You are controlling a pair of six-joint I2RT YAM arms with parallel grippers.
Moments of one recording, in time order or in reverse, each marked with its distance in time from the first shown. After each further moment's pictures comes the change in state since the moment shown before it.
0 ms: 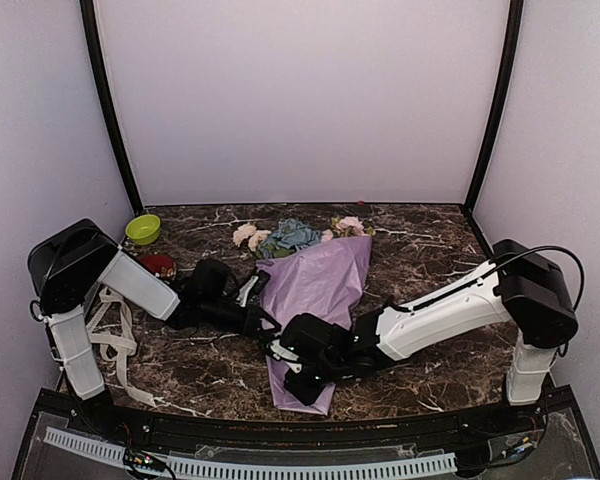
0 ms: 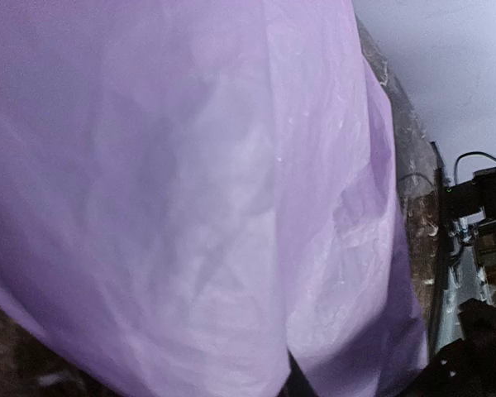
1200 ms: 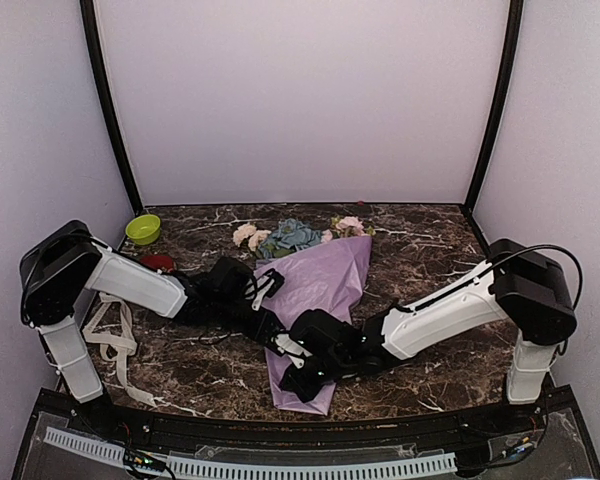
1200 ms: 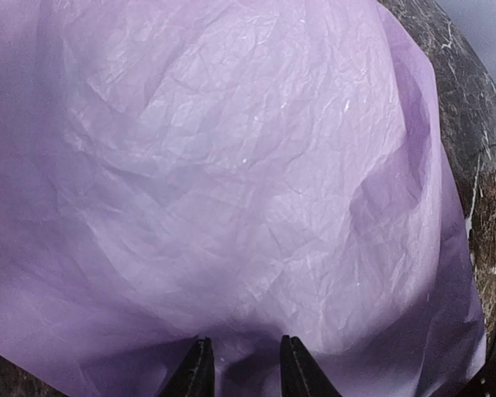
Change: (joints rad) left arm -0.145 -0.090 0.119 -0.335 -0.328 0.138; right arm -0.047 -0.010 -0.099 0.216 -0.121 0.076
